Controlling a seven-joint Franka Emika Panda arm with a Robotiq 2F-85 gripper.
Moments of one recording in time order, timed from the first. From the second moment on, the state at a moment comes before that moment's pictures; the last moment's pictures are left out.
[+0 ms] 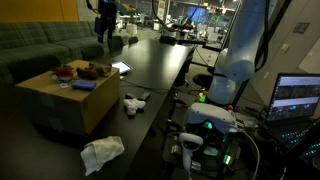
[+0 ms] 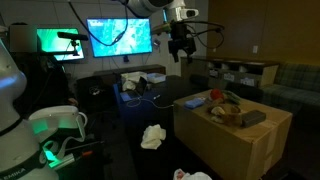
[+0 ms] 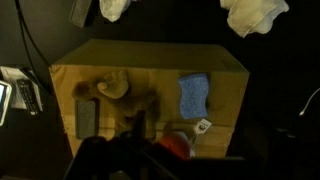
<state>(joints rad) 0.08 0.01 0.06 -1.95 -0.07 2.15 0.02</state>
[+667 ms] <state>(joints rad) 0.04 -0.54 -0.03 -2.46 0.01 2.08 -0.02</state>
